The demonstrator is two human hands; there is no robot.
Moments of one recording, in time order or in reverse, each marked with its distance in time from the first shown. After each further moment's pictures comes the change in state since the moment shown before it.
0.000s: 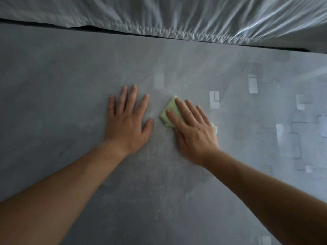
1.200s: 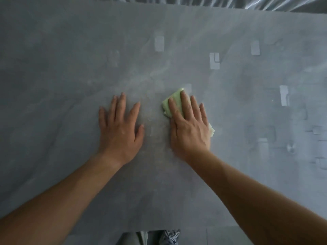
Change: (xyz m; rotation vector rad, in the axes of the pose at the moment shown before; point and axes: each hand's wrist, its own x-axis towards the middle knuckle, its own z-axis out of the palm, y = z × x) left_hand -0.141 0.020 0.009 0.005 0.033 -0.098; right_hand -0.097 -0.068 0.027 0.066 0.093 0.272
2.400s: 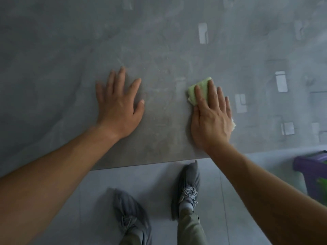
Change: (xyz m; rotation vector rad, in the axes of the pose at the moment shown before) left_hand -0.102 -0.061 -0.009 -0.024 -0.053 0.067; right_hand -0.147 -0.044 0.020 0.011 0.051 0.240
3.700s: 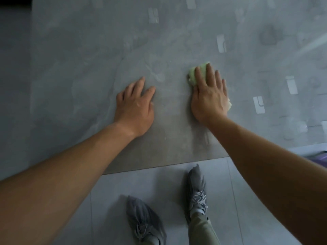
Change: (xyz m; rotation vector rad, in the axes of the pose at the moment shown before) left_hand 0.001 -0.051 -0.012 -0.046 -0.029 0.082; right_hand 0.058 -0.078 0.014 -0.032 -0.019 0.021
